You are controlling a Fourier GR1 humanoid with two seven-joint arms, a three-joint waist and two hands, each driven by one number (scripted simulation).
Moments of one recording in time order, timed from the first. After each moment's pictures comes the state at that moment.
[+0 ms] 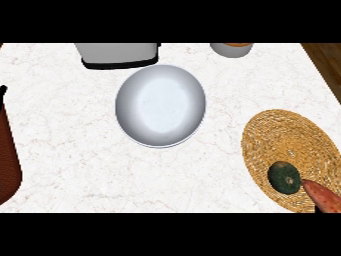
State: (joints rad) left arm -0.16 0.30 0.30 -1.55 0.11 0.02 0.01; right arm 0.36 -0.33 -0.14 -1.65 0.94 0.02 0.40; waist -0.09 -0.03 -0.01
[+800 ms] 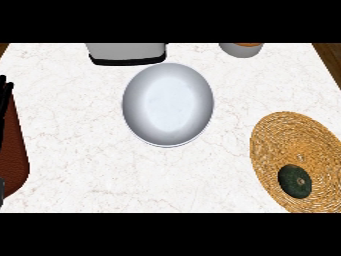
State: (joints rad) left arm -0.18 0.29 0.28 -1.57 0.12 0.01 0.01; right arm 0.68 -0.25 0.07 -2.39 1.08 -0.01 0.58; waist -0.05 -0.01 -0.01
